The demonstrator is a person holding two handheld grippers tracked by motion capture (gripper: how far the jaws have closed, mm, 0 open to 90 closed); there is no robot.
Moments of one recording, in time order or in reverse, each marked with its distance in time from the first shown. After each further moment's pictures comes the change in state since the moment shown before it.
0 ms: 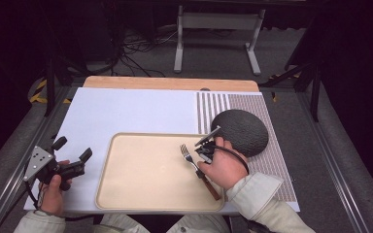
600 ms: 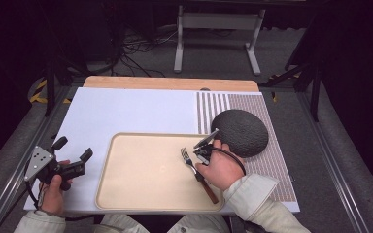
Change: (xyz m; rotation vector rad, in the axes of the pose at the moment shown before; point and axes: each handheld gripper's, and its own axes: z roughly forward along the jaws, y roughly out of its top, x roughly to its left) left arm -0.001 0.000 0.000 0.001 -0.002 0.000; right arm 0.000 0.000 0.014 0.042 0.006 0.063
